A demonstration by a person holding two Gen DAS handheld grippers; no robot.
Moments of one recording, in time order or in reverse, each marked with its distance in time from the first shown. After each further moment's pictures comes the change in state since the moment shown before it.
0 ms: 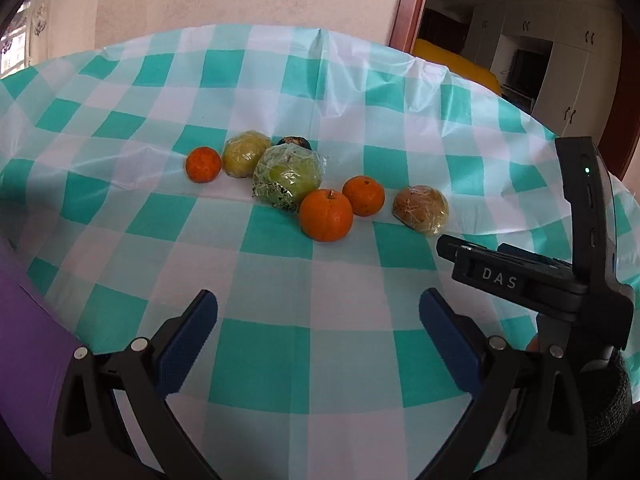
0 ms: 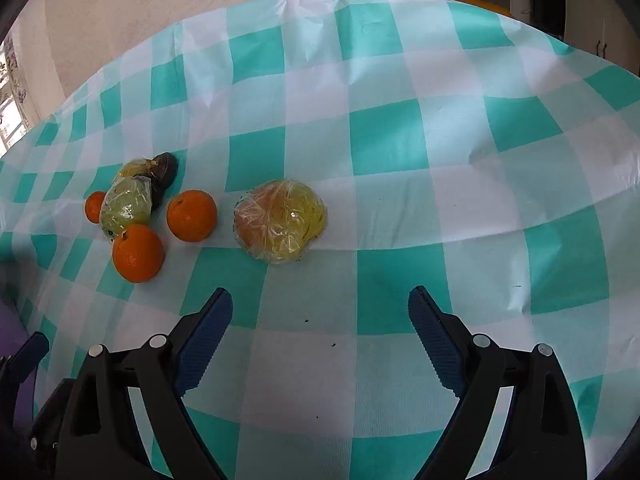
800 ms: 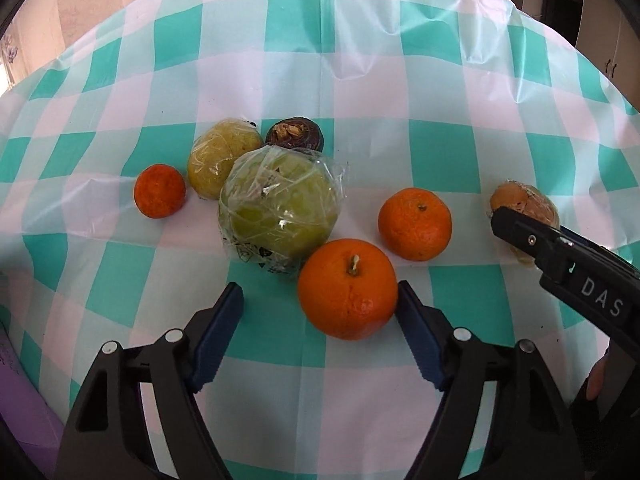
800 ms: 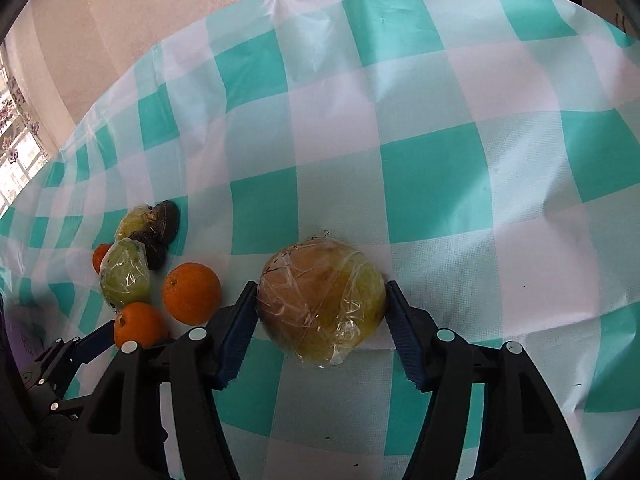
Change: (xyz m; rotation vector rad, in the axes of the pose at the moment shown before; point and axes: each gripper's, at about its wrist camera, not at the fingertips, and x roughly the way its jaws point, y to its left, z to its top) left arm 0.092 -0.024 0.056 0.105 0.178 0.161; right arm 0.039 -0.011 0.031 0.079 0.003 0.151
